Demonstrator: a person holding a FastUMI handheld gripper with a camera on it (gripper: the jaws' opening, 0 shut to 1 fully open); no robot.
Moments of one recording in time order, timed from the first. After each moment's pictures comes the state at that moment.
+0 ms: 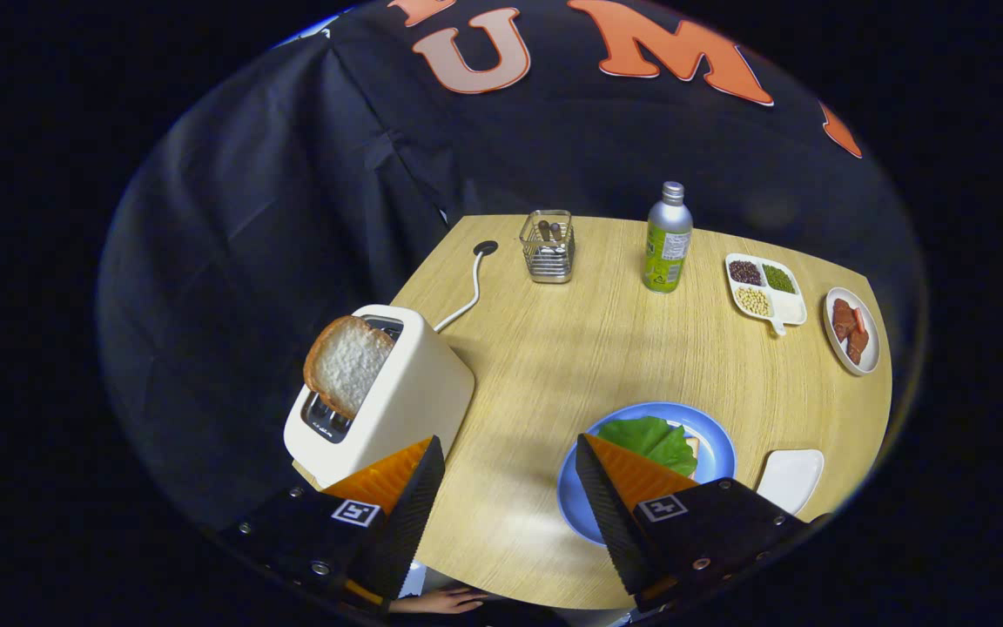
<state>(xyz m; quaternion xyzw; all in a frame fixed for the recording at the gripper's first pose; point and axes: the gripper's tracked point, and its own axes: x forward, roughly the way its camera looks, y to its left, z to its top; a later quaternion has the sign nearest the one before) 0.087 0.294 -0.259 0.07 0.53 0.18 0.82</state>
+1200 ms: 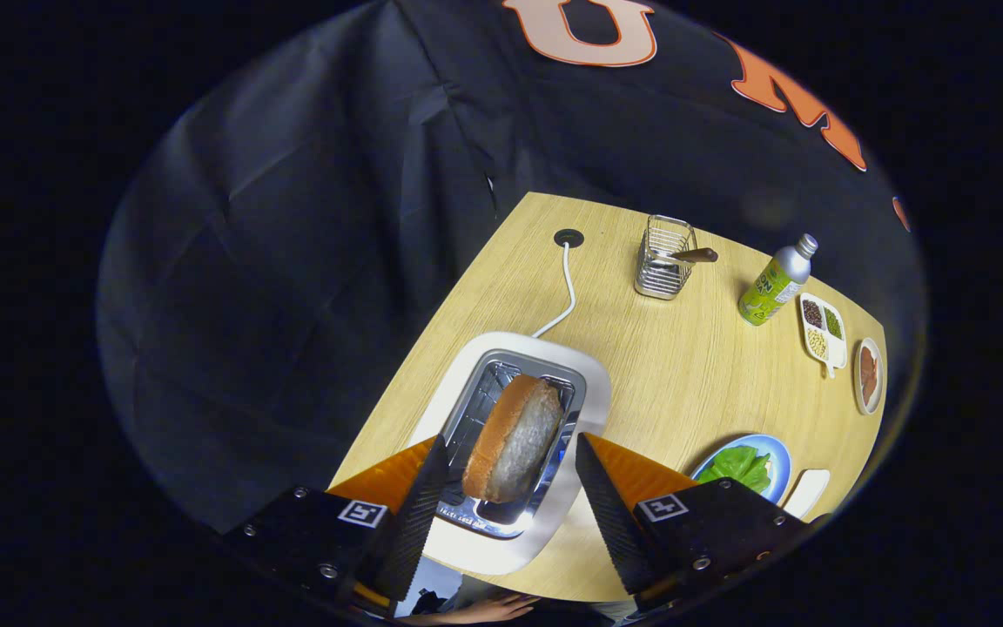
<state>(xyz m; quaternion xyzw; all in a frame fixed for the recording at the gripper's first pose) 0.113 0.456 -0.266 0.00 0.59 0.19 0.79</state>
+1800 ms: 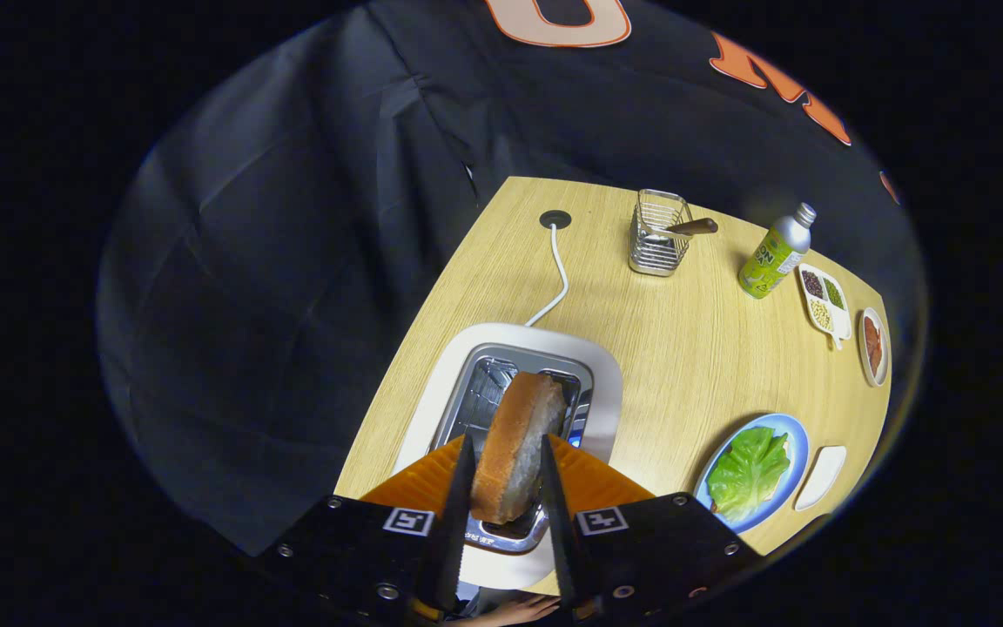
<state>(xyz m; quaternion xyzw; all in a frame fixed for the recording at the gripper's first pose) 0.114 0.454 -0.287 0.02 0.60 0.14 0.78</state>
